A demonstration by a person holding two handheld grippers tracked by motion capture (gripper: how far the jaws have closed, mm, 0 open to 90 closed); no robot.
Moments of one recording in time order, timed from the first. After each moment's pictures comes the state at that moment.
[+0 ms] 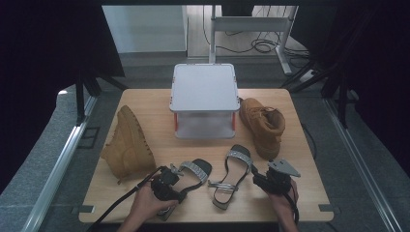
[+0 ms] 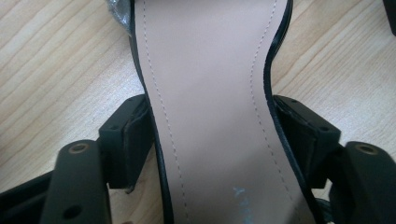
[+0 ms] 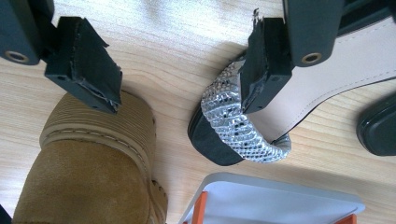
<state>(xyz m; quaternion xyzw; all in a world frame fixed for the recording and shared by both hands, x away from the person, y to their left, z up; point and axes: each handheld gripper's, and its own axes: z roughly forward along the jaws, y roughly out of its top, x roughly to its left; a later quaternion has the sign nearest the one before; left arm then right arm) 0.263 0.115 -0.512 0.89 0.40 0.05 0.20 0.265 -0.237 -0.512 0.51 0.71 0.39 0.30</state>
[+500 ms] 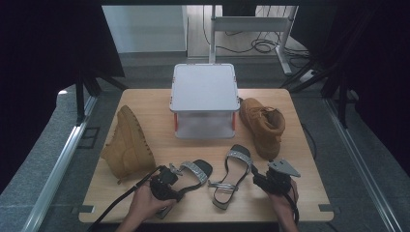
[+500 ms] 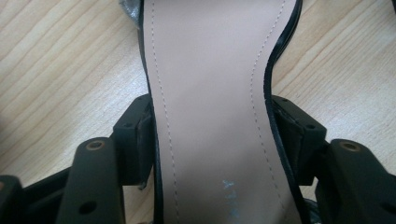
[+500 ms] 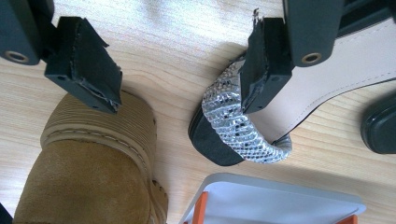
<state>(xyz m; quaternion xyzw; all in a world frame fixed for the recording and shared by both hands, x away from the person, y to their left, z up) 0.263 0.118 -0.509 0.90 0.40 0.05 0.19 0.265 -0.238 -0.512 0.51 0.71 0.39 0.30</state>
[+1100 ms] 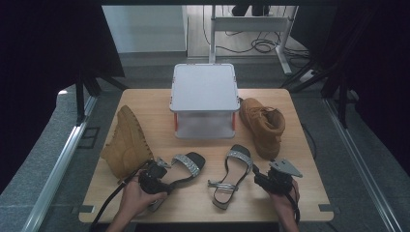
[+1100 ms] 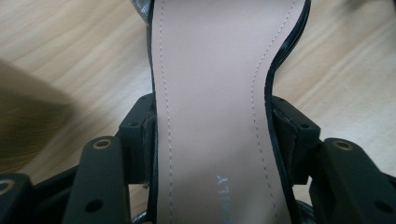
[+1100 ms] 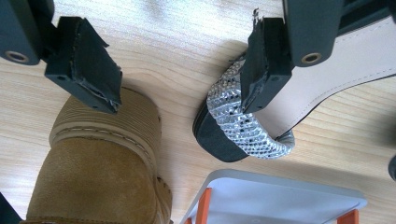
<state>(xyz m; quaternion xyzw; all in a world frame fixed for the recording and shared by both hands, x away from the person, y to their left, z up) 0.272 0.152 -0.493 0.87 0.43 0.07 0.22 0.264 -0.241 -0.510 0.51 0.70 0.39 0.30</state>
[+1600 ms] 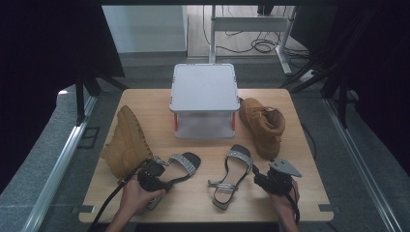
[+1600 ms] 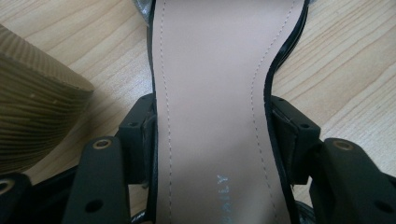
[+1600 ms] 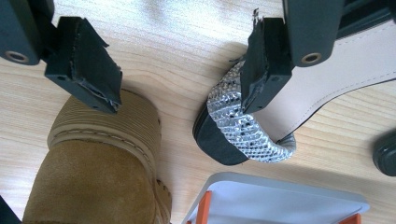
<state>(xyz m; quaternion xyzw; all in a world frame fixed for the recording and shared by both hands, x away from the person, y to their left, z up) 0.282 0.156 -0.510 0.87 0.45 0.07 0.20 0.265 -0.240 -0.512 0.51 0.70 0.39 0.30</state>
